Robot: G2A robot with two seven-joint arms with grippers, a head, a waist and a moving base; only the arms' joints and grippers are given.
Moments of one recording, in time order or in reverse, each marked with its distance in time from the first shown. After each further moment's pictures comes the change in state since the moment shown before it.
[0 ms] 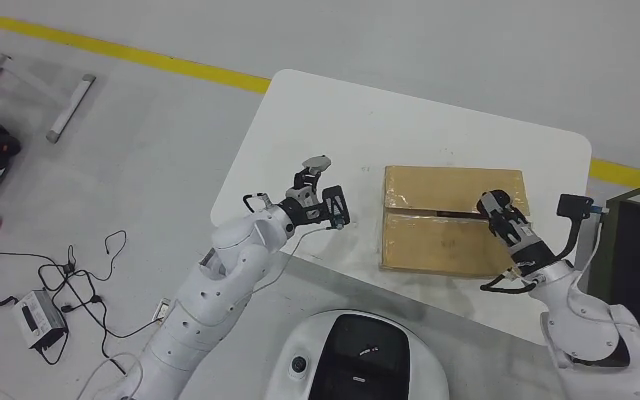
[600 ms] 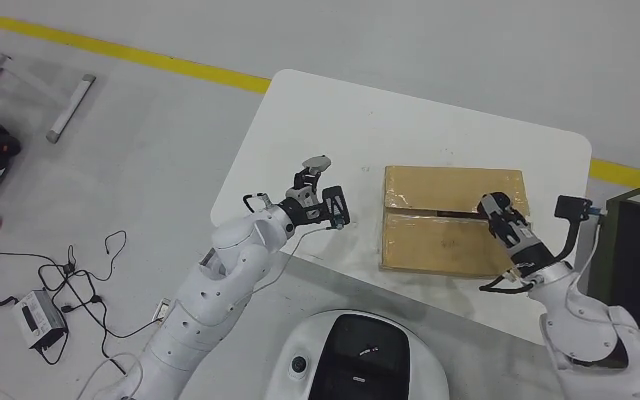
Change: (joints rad) left arm 0.000 0.000 0.000 0.000 0.000 0.000 0.000; right arm -0.014 -0.002 0.002 -0.003 -0.026 0.025 0.000
